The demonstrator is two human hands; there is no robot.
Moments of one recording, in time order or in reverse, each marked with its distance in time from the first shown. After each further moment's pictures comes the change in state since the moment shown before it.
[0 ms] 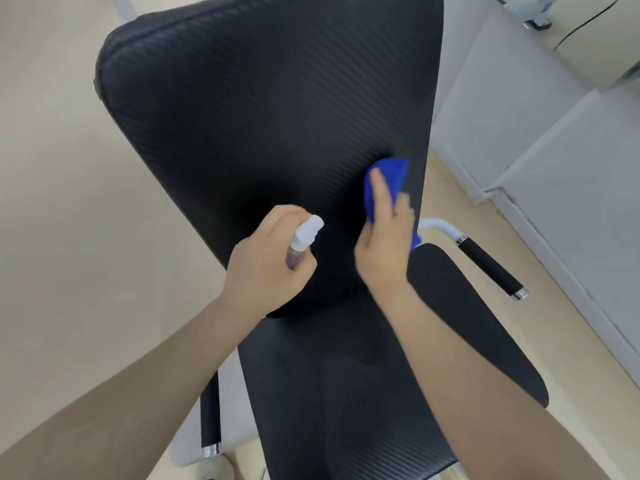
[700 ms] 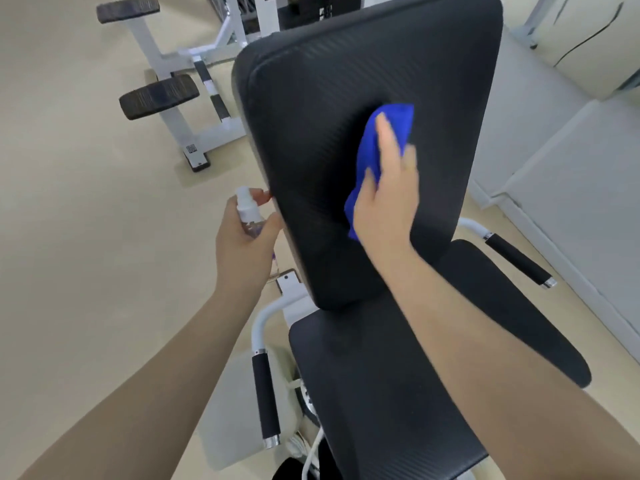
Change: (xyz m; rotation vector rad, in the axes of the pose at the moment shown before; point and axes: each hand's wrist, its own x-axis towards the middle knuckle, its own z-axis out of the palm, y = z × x) left_hand -0.022 -0.060 -0.077 -0.608 0.265 -0.502; right_hand 0.006 -0.130 0.004 0.121 0.142 -0.066
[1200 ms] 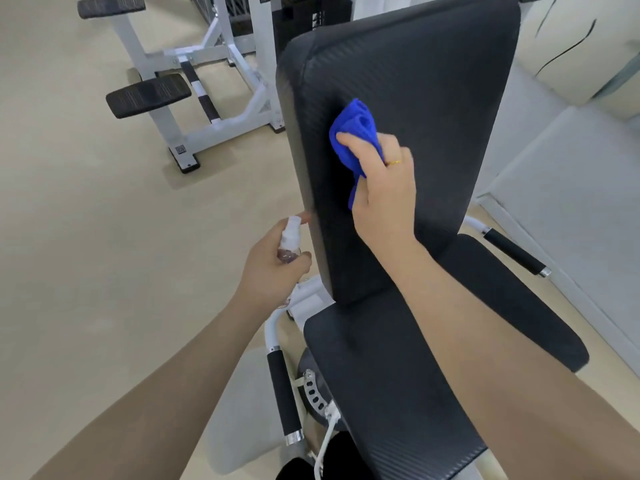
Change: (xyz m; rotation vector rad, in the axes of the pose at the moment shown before) left_hand -0.007 -0.028 -0.039 0.053 -0.396 -0.062; right_hand -0.021 -0.035 0.018 -0.159 0.004 -0.268
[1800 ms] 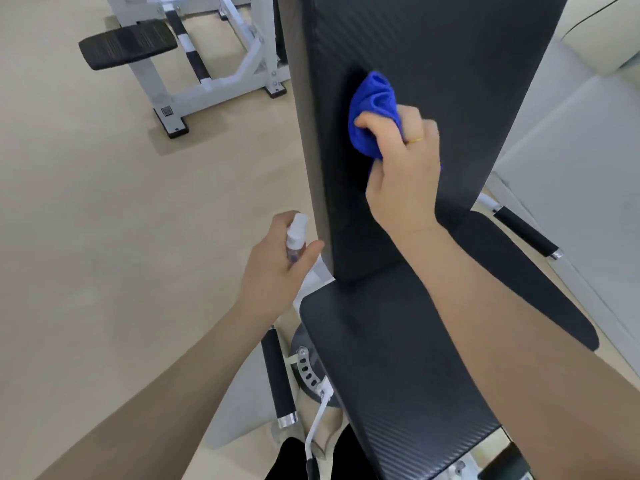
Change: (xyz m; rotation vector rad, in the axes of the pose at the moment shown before) left_hand -0.005 -0.057 0.015 0.206 0.042 0.102; right_hand -0.016 0.026 0.020 -0.094 0.001 -0.119
